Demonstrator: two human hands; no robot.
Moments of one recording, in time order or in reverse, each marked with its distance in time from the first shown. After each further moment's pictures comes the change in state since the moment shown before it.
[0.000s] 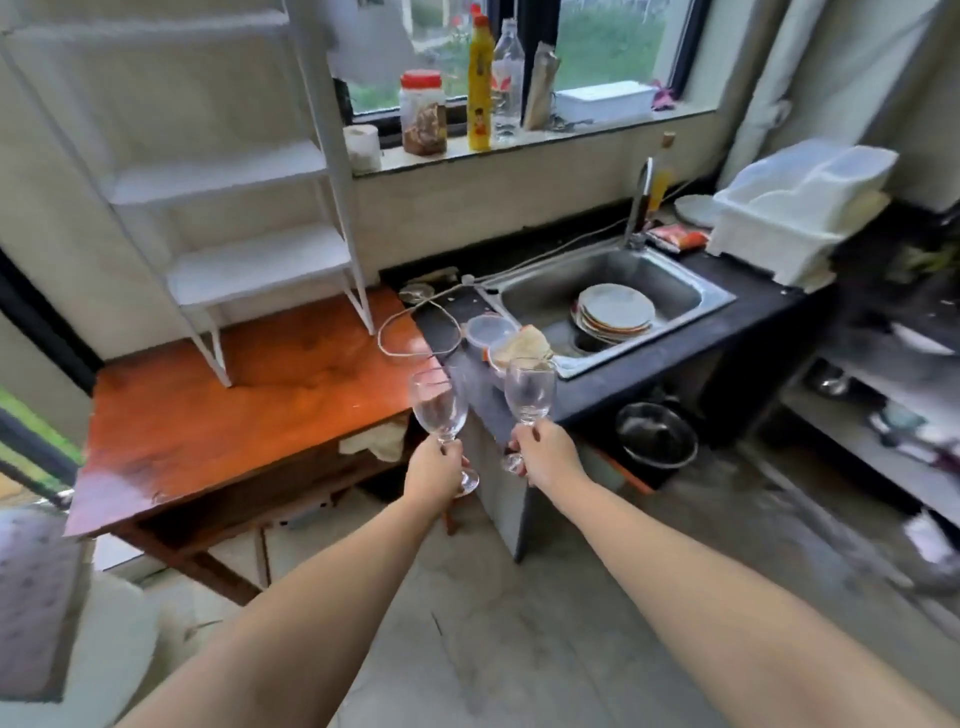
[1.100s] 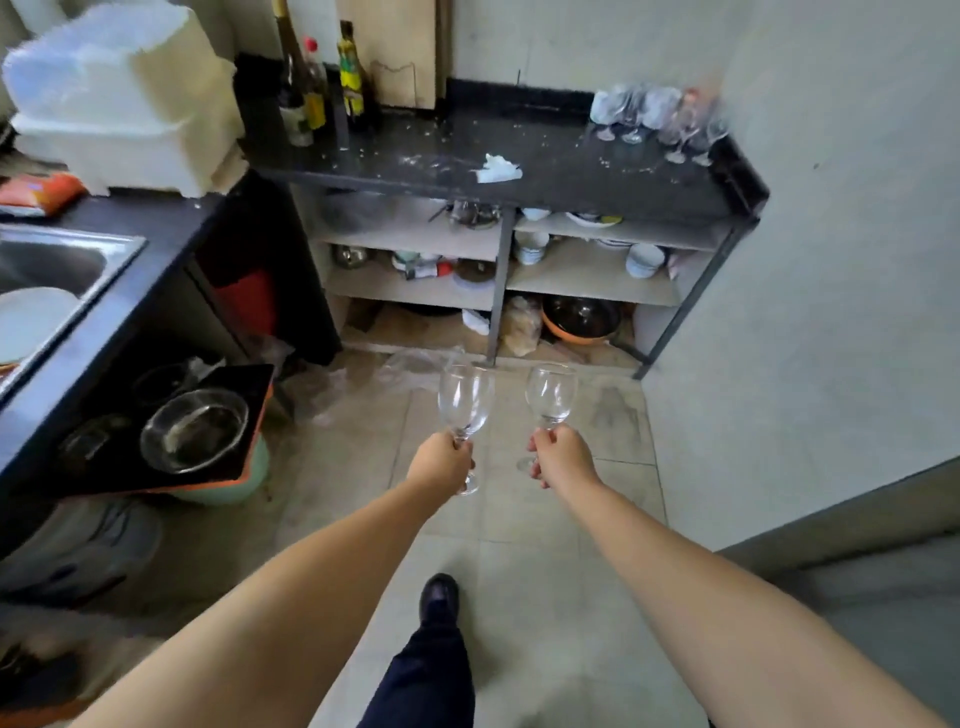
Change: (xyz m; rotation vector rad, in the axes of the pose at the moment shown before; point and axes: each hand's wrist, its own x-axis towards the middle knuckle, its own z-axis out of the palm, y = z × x) left_hand -0.291 0.114 0.532 0.489 -0.994 0.351; right_hand -0.222 0.328 -0.485 0.240 0.882 0.565
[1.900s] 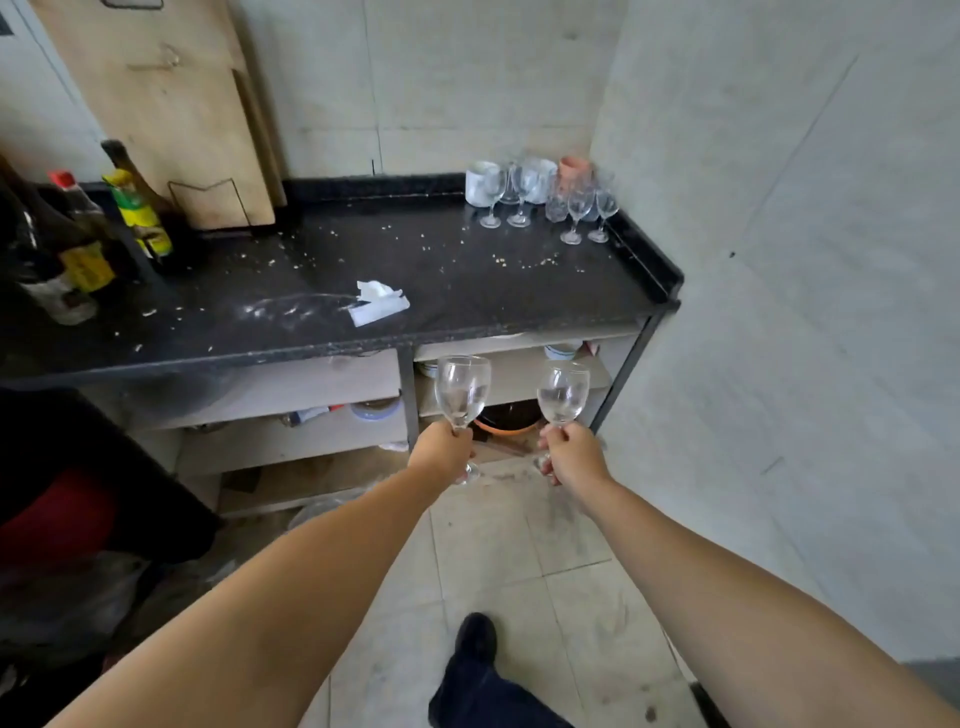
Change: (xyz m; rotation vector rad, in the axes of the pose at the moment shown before) left_hand 0.323 0.270 0.001 0.083 -0.228 0.170; right_hand 0.305 -0.159 -0.101 0.209 0.322 0.060
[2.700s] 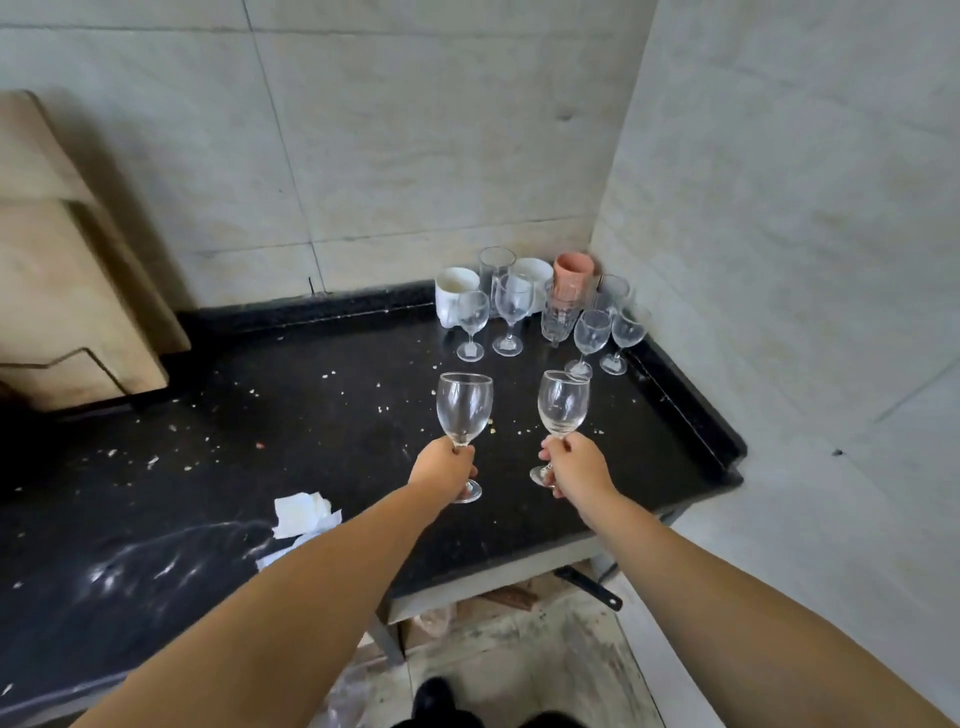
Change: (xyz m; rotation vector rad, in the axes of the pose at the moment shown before) left_hand 0.357 0.209 -0.030 -0.018 -0.026 0.021; right_hand 0.370 -0.177 0.006 0.046 0.025 0.027
